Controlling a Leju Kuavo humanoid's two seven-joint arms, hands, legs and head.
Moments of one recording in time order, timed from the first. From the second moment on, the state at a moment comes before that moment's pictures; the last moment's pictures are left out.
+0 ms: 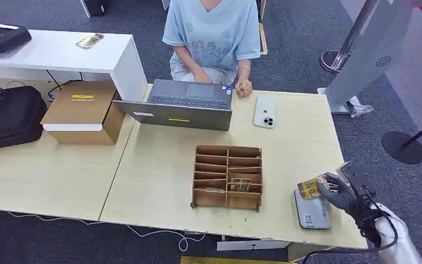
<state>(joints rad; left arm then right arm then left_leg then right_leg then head) -0.25 -0.21 -0.19 -0.21 -1.24 -0.30 0.07 -0.16 -0.43 -0.05 -1.02 0.04 0.50 -0.09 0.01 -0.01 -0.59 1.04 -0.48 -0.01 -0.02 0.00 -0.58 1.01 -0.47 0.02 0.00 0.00</state>
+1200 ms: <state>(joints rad) -0.25 -0.21 -0.23 -0.21 -1.26 -0.31 0.07 -0.07 -0.44 -0.12 -1.10 0.09 0.52 -0.09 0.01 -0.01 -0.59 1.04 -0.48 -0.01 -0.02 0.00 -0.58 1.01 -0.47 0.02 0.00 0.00</state>
